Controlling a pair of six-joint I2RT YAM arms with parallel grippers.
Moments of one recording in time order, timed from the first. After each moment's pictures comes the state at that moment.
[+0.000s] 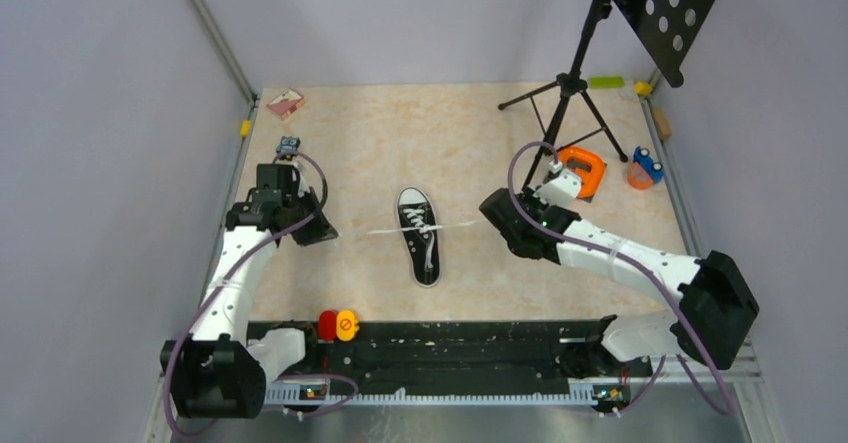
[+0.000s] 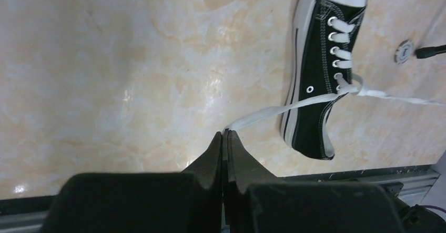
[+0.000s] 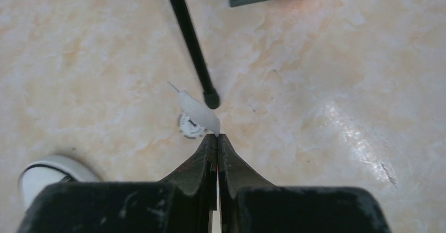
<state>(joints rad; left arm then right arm) -0.01 1.08 0.92 -0.82 0.25 -0.46 0.86 1.29 0.94 -0.66 0.95 1.28</state>
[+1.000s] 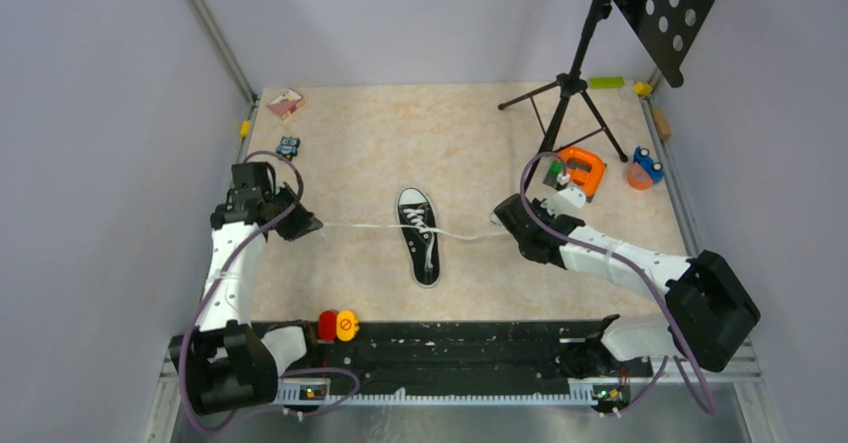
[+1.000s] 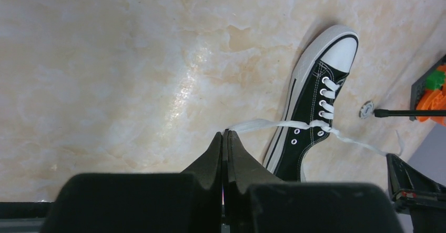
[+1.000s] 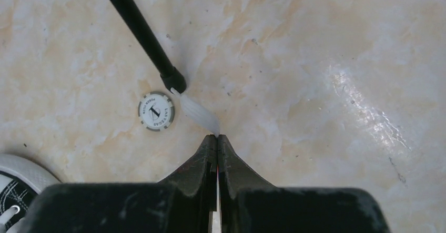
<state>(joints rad) 0.18 1.09 0.89 -0.77 0.27 -0.55 0.73 1.31 0.74 -0.50 0.76 1.27</state>
